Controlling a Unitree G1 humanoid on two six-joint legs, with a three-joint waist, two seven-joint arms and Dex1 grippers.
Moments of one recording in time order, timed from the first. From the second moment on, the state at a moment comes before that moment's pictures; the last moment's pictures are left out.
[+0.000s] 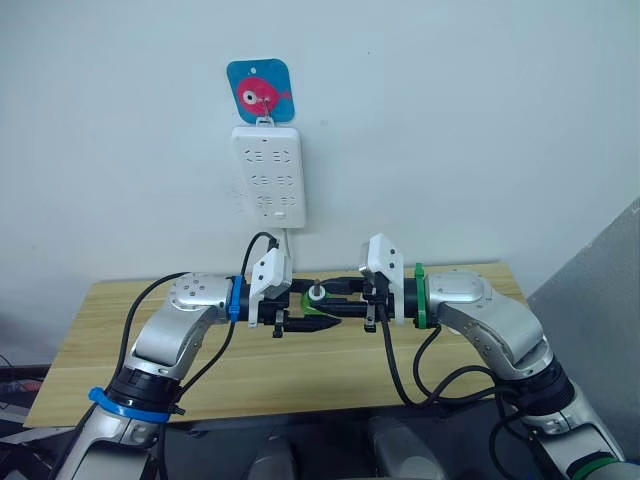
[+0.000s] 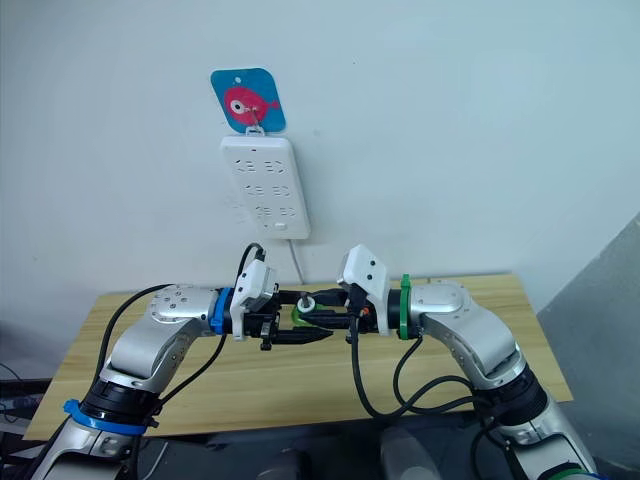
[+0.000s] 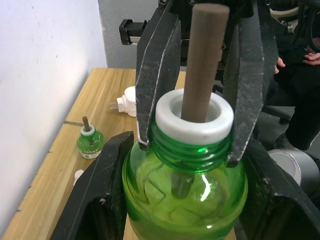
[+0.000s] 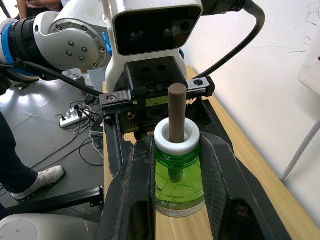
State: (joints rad) left arm -0.36 0.60 -0.16 -0.07 -0.41 0.27 -1.25; right arm -0.48 -0.40 0.34 -0.37 0.43 0.68 0.85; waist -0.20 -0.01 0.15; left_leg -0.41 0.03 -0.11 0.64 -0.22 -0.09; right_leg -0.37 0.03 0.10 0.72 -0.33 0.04
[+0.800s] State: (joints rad) left arm -0.40 0.48 0.11 -0.25 -0.86 0.83 -0.85; right arm -0.45 -0.21 -0.13 -0.37 0.93 0.98 0.51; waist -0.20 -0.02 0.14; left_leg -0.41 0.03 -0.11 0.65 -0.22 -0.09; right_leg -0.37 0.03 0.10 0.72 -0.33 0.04
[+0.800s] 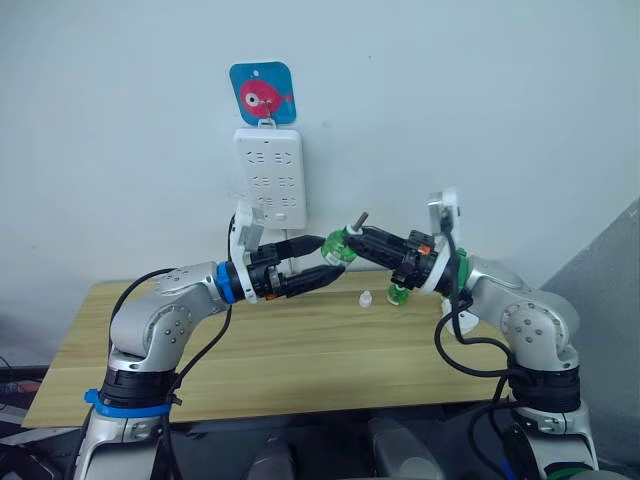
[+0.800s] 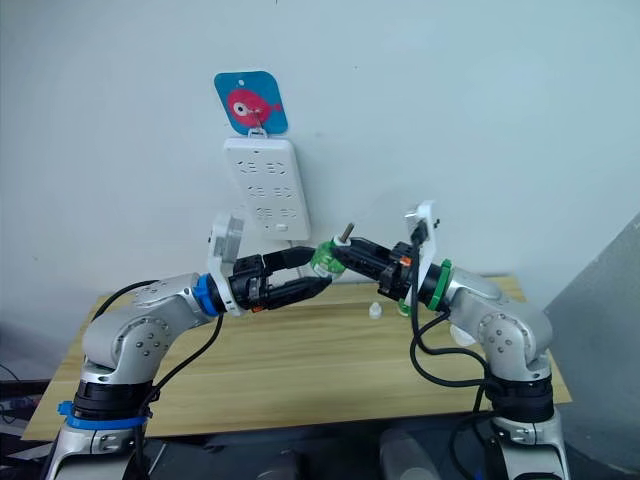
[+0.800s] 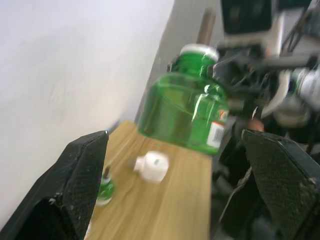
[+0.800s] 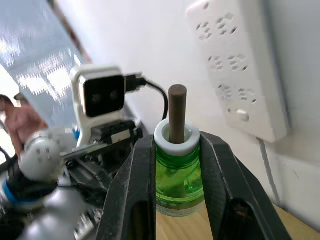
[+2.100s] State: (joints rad) left arm -0.46 0.36 0.23 -0.23 -1.60 1.04 -0.27; right arm -0.43 -0.18 -0.14 -0.38 1.55 0.89 0.04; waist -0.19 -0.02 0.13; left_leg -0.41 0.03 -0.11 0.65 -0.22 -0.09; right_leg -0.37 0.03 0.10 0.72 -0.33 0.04
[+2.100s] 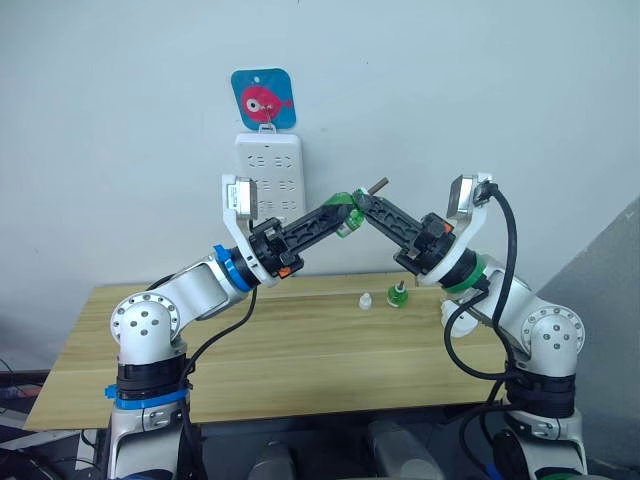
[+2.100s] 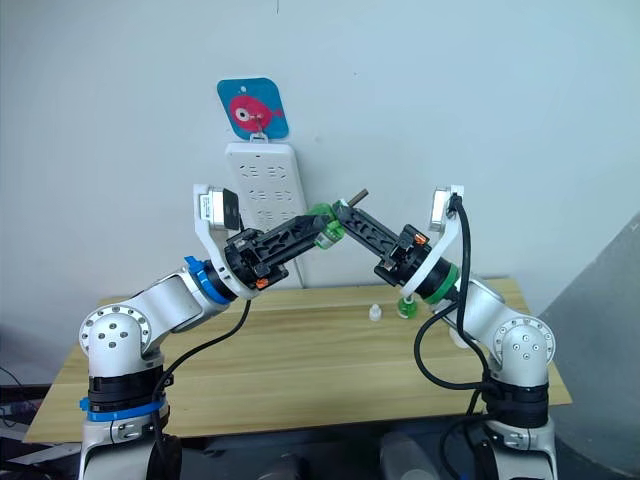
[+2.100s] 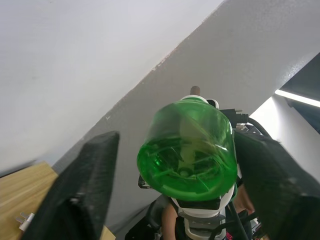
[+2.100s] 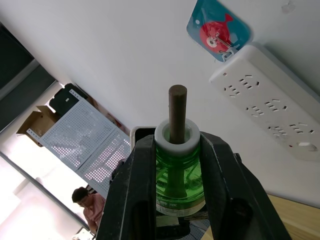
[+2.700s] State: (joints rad) left arm -0.44 0.37 0.21 -0.22 -1.61 1.01 -0.27; right arm -0.40 -0.23 -0.11 -0.38 1.61 0.86 0.07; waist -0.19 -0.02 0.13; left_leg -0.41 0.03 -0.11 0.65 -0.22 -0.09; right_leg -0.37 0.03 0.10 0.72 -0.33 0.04
